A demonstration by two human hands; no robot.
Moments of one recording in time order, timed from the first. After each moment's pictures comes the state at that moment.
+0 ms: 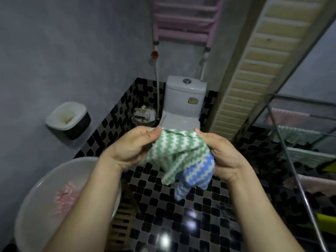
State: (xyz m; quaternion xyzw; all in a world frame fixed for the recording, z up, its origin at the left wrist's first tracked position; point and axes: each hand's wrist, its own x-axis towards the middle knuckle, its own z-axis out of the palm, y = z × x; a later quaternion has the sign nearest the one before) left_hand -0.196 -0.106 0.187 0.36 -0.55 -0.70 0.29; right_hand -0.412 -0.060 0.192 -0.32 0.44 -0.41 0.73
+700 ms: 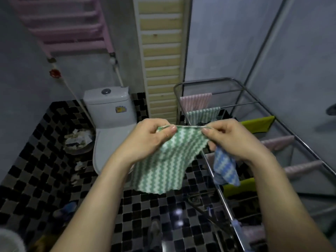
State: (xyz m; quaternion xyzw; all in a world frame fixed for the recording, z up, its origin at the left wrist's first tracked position) left_hand -0.514 -0.079 0.214 0.27 -0.82 -0.46 0.20; right_hand -0.708 0.045 0.217 -0.51 0.73 -0.36 0.29
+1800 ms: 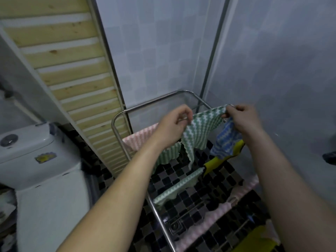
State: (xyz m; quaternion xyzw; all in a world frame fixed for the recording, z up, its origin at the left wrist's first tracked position) left_hand -0.893 -0.235 0.153 0.14 -0.83 -0.51 0.15; right_hand -1.031 -0.080 0.170 -0.09 0.83 -0.54 0.13
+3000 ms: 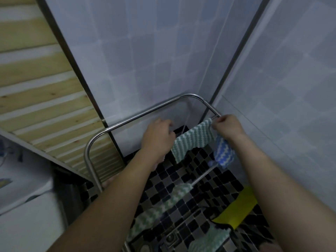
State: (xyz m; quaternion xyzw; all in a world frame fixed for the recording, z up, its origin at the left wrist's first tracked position) left_hand -1.018 -0.371 0.031 0.26 -0.91 -0.31 0.03; right_hand -1.180 -0.219 0.029 -0.07 0.93 -0.33 0.15
